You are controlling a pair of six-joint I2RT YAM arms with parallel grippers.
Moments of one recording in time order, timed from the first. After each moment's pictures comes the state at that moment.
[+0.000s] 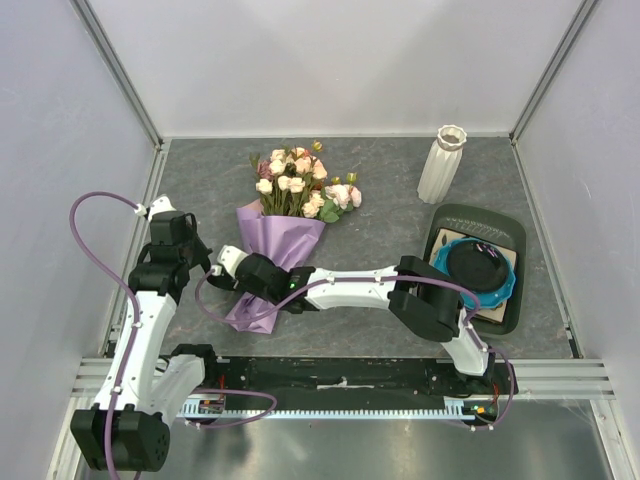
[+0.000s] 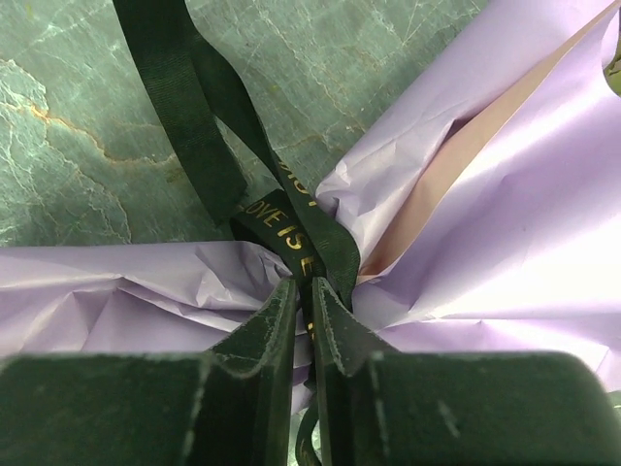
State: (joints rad) left arm -0.01 0.85 0.77 -0.59 -0.20 -0.49; right arm 1.24 2.10 1.53 -0.11 0.38 -0.10
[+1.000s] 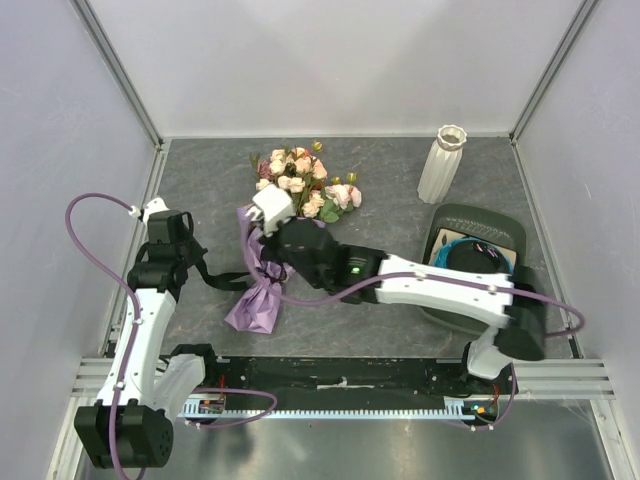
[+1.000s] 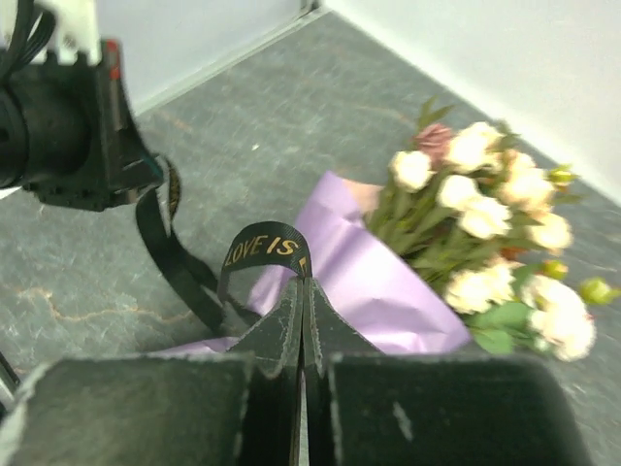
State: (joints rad) left arm 0.03 0.87 0.77 -0.60 -0.23 -0.50; right arm 1.24 1.70 1.50 -0.05 0.50 0.02
